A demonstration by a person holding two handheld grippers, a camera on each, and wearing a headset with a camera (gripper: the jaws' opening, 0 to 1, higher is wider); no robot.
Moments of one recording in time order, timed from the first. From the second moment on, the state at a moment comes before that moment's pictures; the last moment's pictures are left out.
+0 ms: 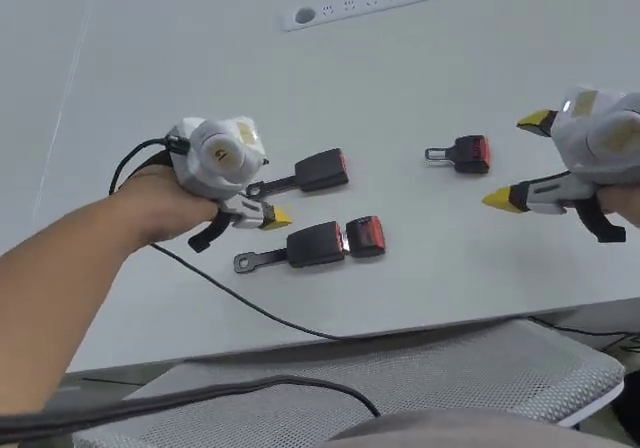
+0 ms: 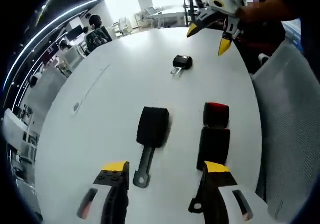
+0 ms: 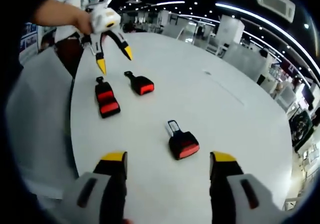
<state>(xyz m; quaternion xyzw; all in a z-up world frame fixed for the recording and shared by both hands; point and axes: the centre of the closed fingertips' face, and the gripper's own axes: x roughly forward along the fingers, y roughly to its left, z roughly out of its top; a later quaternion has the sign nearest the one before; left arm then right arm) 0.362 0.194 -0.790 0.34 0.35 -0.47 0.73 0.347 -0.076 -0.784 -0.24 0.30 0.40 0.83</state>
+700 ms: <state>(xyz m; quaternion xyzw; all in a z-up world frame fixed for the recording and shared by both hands) 0.294 0.277 -0.765 0.20 0.34 -0.35 0.85 0.294 -0.073 -0.761 -0.19 0.29 0.40 0.85</state>
